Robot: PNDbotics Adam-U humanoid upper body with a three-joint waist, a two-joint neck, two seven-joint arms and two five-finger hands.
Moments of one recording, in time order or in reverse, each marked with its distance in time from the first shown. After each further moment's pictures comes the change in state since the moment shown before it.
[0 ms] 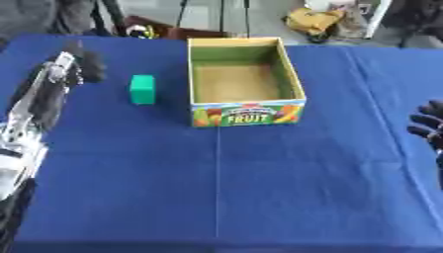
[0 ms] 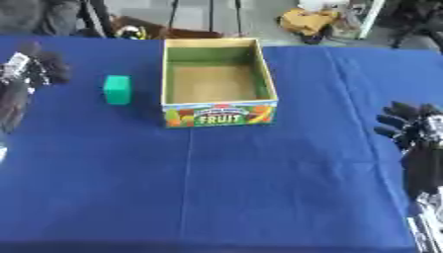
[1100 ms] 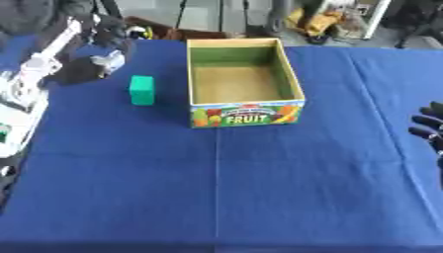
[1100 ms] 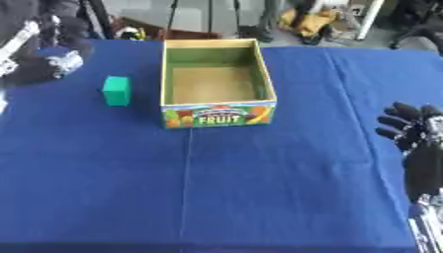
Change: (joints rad) left arm -0.351 0.115 -0.098 0.241 -0.584 -0.091 -0.289; right arm 0.000 0.000 0.007 0.000 0.000 0.003 0.005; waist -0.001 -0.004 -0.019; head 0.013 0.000
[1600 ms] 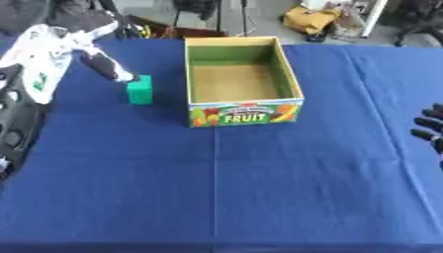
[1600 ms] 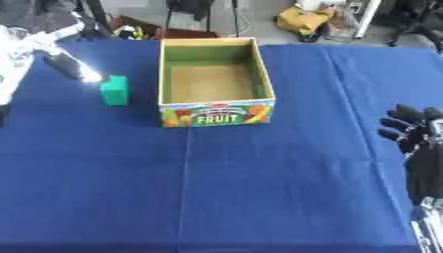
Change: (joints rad) left arm -0.234 -0.066 -0.036 0.390 -0.539 -0.135 -0.081; right arm -0.004 0.000 0.006 0.000 0.000 -0.001 0.005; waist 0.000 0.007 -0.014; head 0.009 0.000
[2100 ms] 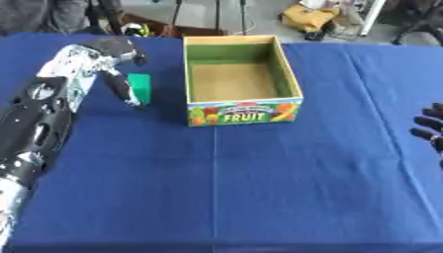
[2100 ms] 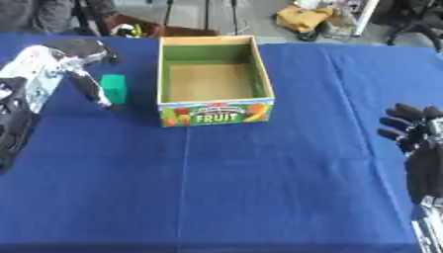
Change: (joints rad) left arm -0.033 -0.079 0.016 0.169 -0.203 -0.048 0.048; right arm -0.003 0.000 0.000 0.000 0.000 0.001 0.003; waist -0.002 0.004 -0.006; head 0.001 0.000
